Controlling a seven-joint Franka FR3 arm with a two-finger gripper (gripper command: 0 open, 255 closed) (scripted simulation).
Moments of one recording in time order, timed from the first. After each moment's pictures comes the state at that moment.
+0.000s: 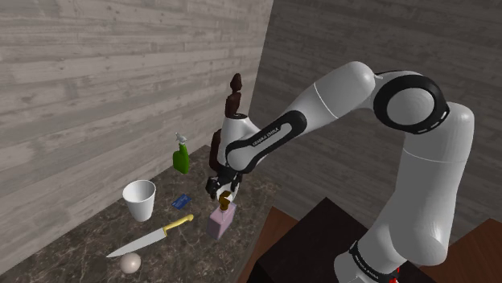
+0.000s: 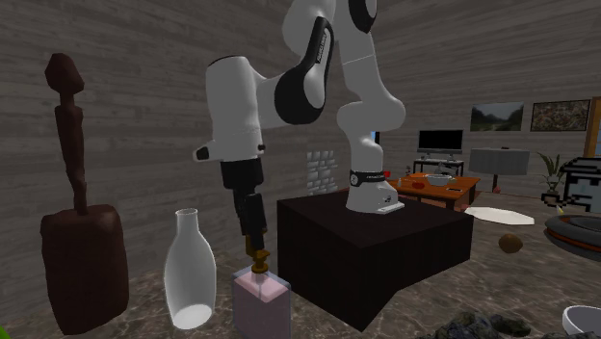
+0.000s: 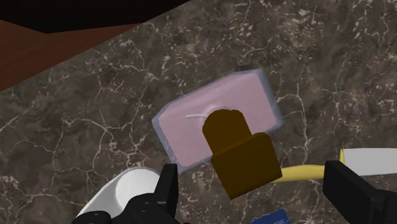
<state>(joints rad) 0.20 0.37 0.17 -2.18 0.06 2.48 0.39</state>
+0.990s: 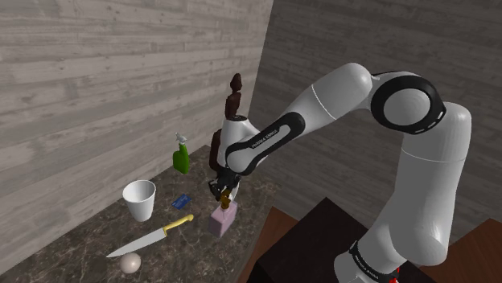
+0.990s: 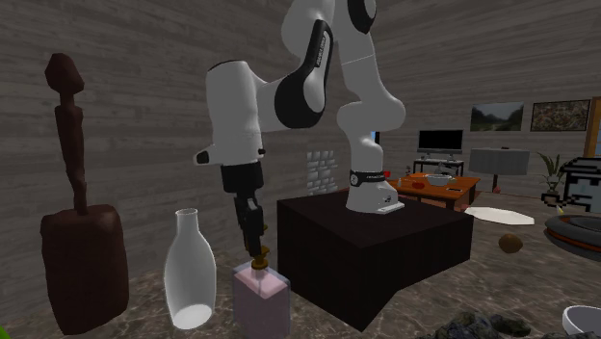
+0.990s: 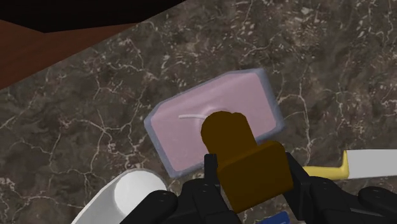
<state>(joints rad) 0.20 0.38 0.17 -2.18 0.06 2.50 0.39</state>
